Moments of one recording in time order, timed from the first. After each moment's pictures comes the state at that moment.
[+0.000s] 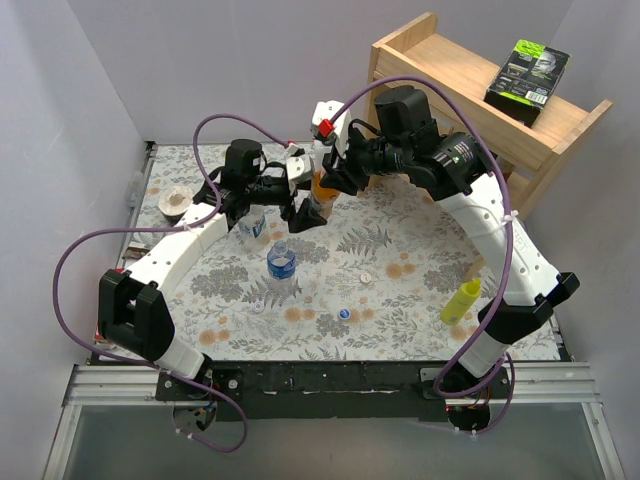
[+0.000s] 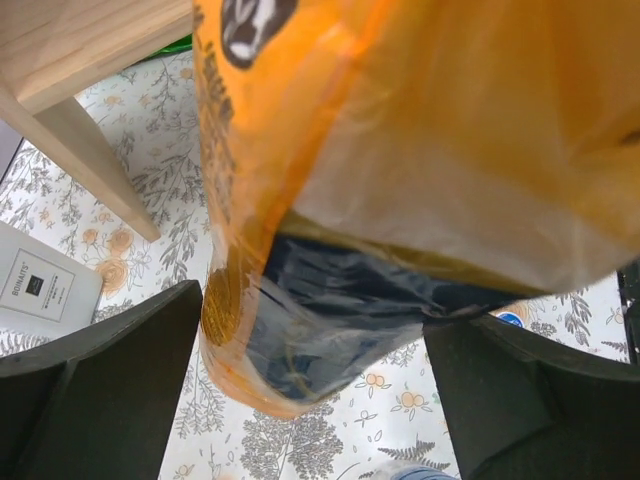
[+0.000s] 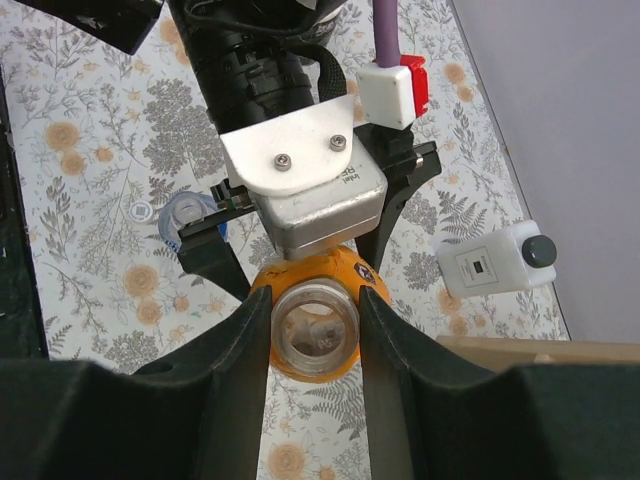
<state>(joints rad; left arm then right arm) -0.43 1.52 1.31 -0.26 0.92 0.47 0.75 1.66 2.19 -1.02 -0.42 -0.48</state>
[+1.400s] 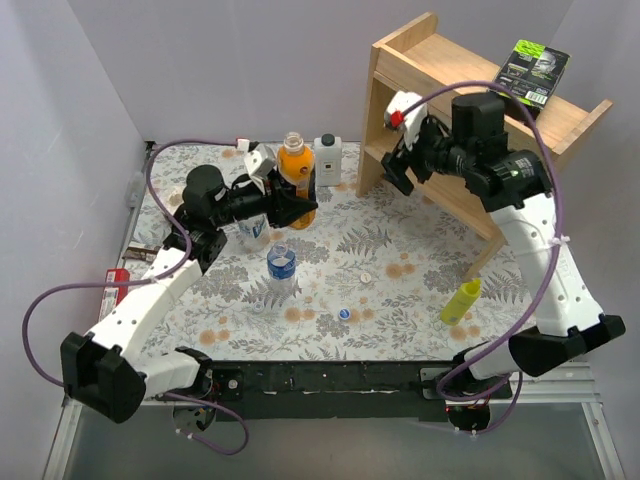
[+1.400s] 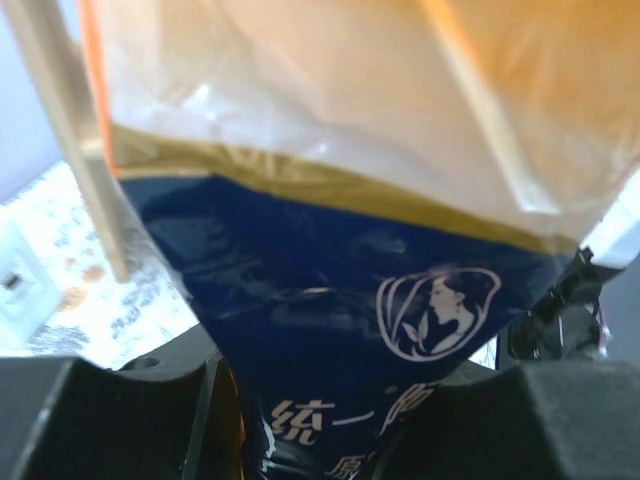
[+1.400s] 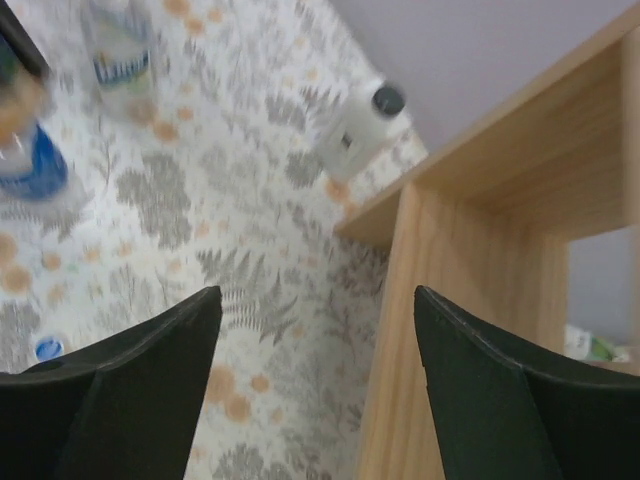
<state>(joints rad) -0.43 1.21 1.02 0.21 0.81 -0.16 0.48 1.44 1.95 -0.90 -0.35 -0.49</state>
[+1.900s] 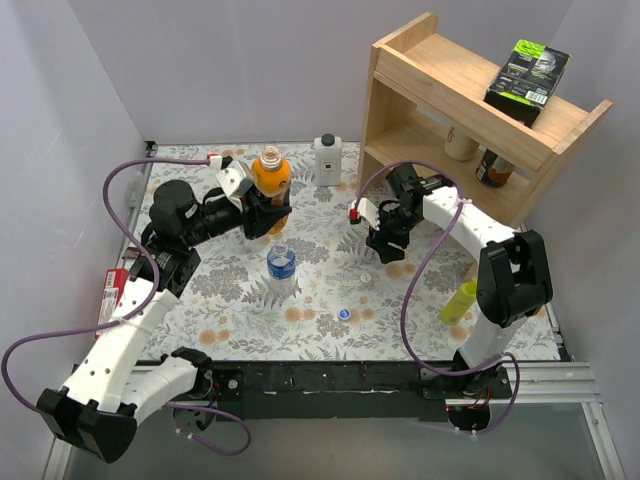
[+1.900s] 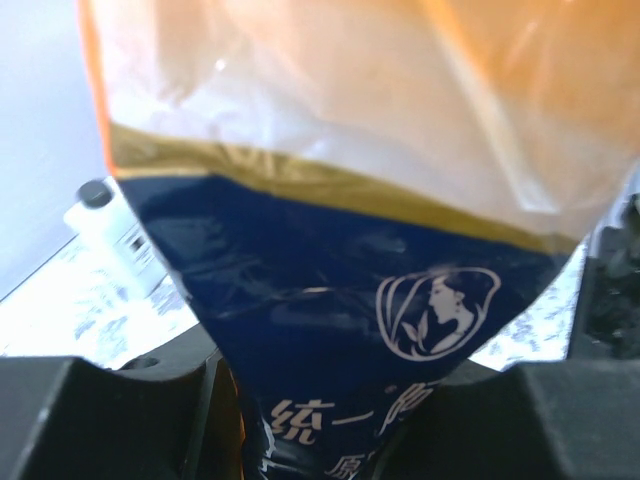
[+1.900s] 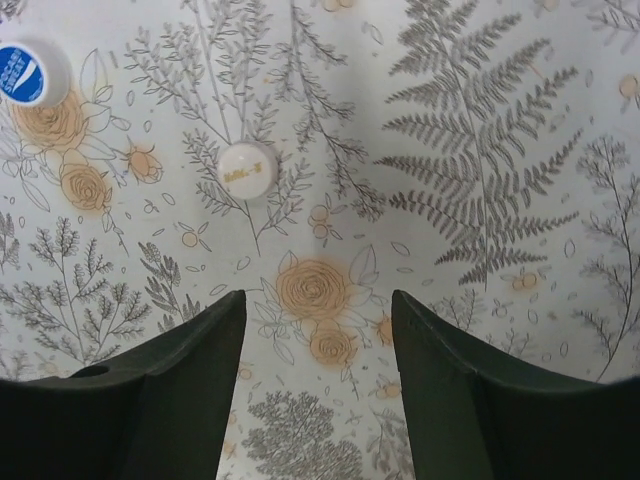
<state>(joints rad) -0.39 0.95 1.04 -0.08 0.67 0.04 0.43 1.74 1.38 -0.98 -0.45 -0.98</state>
